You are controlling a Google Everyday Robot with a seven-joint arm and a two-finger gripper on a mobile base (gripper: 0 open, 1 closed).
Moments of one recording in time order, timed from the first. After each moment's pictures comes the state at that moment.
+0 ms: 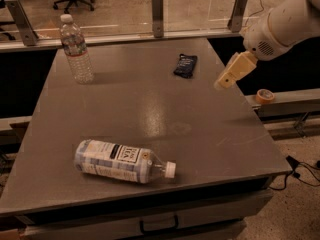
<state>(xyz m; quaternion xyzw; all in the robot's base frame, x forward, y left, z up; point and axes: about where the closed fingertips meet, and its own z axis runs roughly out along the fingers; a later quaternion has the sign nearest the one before) 0.621 -0.193 0.939 -0.50 0.79 0.02 0.35</state>
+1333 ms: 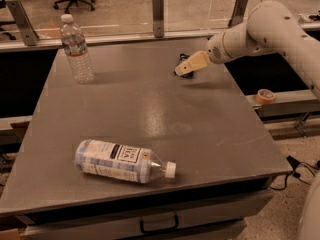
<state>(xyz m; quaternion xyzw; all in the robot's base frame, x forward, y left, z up) 0.756 -0.133 0.870 -0.37 0.82 0.14 0.42</state>
